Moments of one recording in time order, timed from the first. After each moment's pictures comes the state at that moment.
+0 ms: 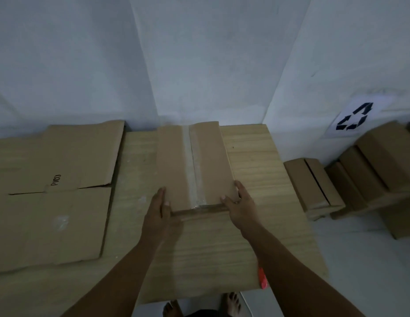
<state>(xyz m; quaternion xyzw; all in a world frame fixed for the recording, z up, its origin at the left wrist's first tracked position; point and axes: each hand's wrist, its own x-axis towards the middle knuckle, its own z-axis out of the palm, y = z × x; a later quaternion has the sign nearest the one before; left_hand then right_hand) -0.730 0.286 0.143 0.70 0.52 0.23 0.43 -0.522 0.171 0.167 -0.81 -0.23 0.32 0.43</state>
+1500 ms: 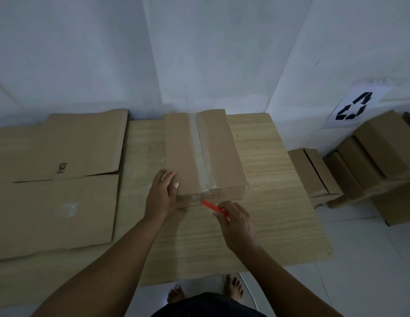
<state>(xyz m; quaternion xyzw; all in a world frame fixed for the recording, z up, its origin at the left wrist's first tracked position) -0.738 0.317 0.144 0.80 0.46 0.20 0.32 -0.604 0.128 0.144 -0.84 -0.41 0.13 0.34</state>
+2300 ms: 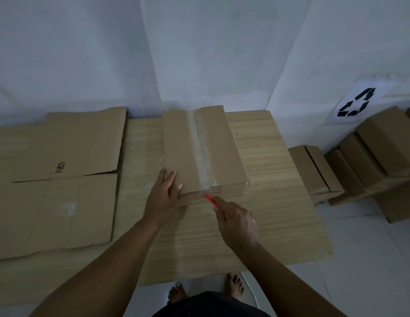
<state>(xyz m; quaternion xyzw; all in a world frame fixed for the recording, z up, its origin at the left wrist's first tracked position) -0.740 0.316 0.139 0.81 0.45 0.15 0.36 -0.603 0.133 0.156 -0.84 -0.47 0.06 0.25</state>
